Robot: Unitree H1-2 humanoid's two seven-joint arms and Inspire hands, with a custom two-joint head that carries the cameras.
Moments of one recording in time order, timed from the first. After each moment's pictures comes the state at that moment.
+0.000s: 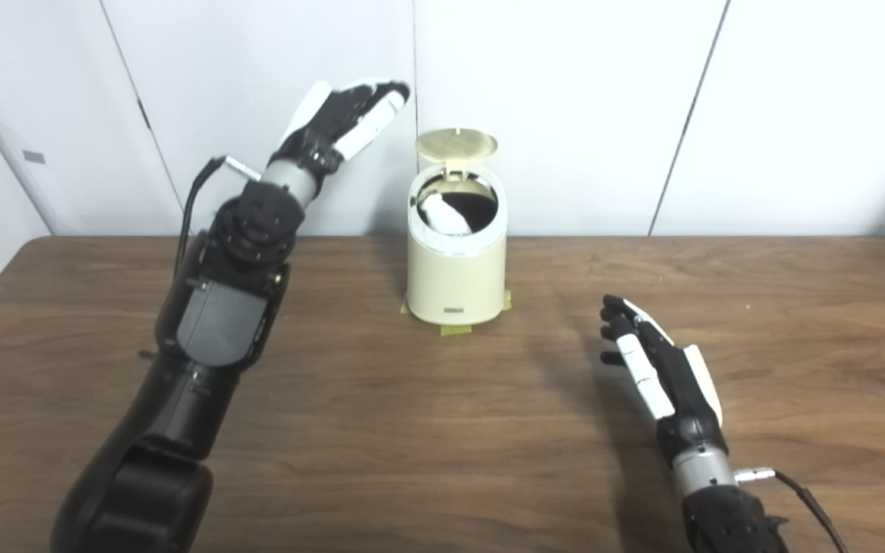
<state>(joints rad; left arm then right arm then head) -0.87 0.26 -0.18 0.23 0.25 0.40 -0.19 -0.03 -0.05 0.03 -0.22 -0.20 0.26 -0.05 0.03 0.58</state>
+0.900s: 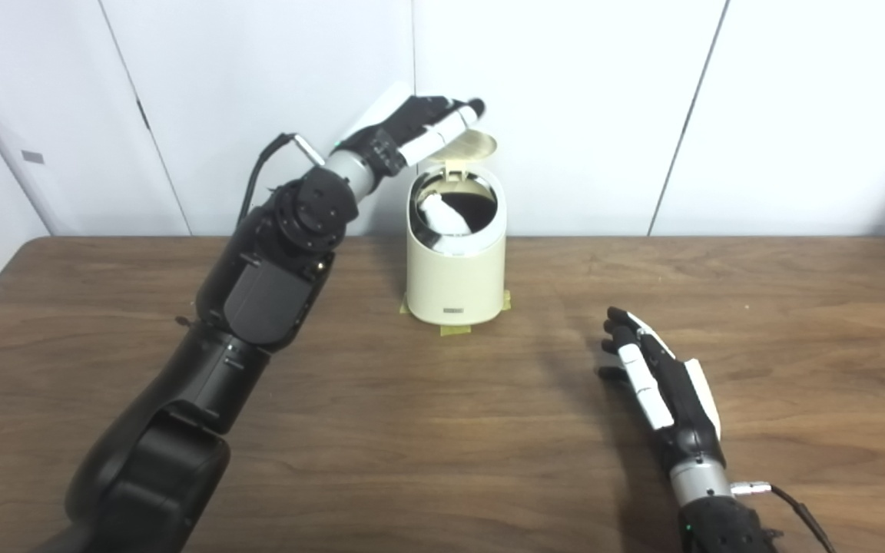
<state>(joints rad) -0.93 0.24 -0.35 0.29 0.37 0.30 -0.28 -0.02 -0.03 0.03 -0.20 -0.19 0.26 -0.07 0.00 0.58</state>
